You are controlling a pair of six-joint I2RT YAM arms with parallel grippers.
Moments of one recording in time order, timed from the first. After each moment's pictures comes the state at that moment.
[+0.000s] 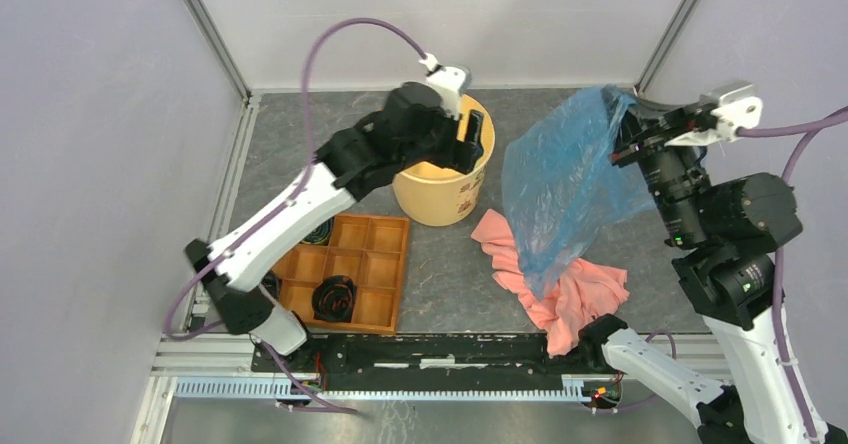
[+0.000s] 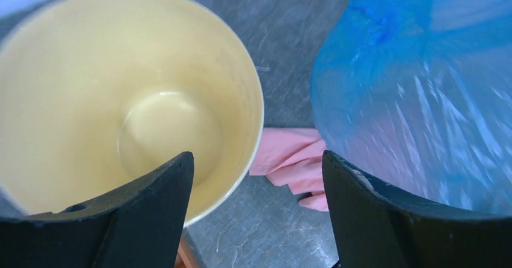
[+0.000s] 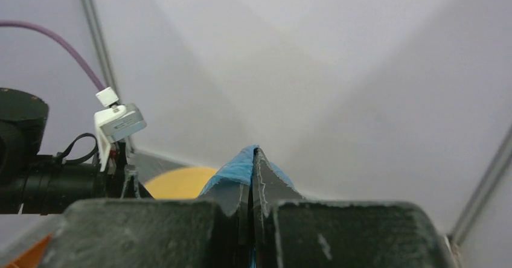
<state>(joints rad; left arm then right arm) -0.89 1.61 1.81 -0.70 -0.17 -0.28 0.52 0.78 1.38 -0.26 0.17 -0.07</state>
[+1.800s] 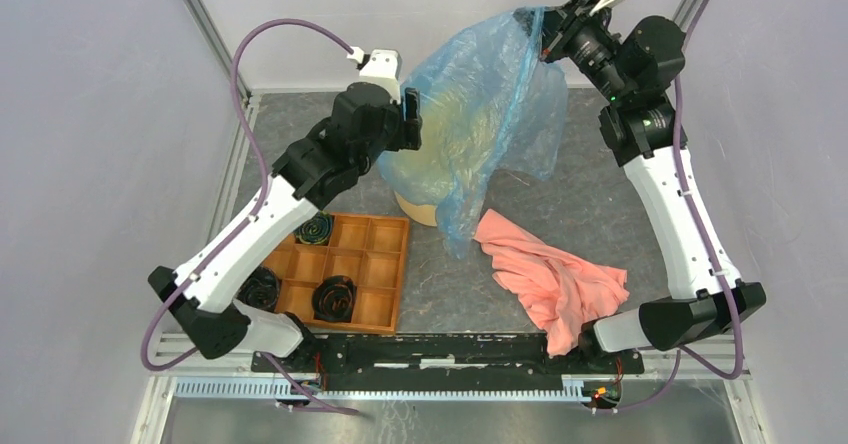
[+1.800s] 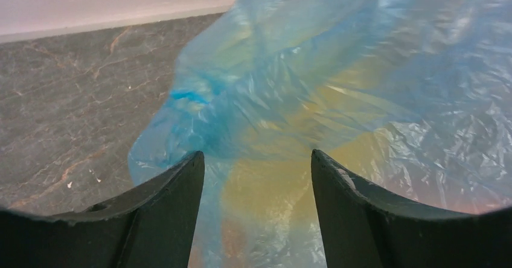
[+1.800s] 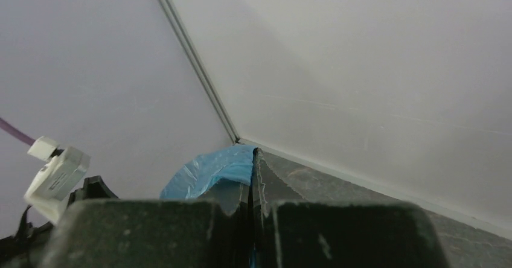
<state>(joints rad) -0.80 1.36 1.63 -0.61 -0.47 -0.28 0.28 1.42 1.73 -0.01 -0.35 0.43</state>
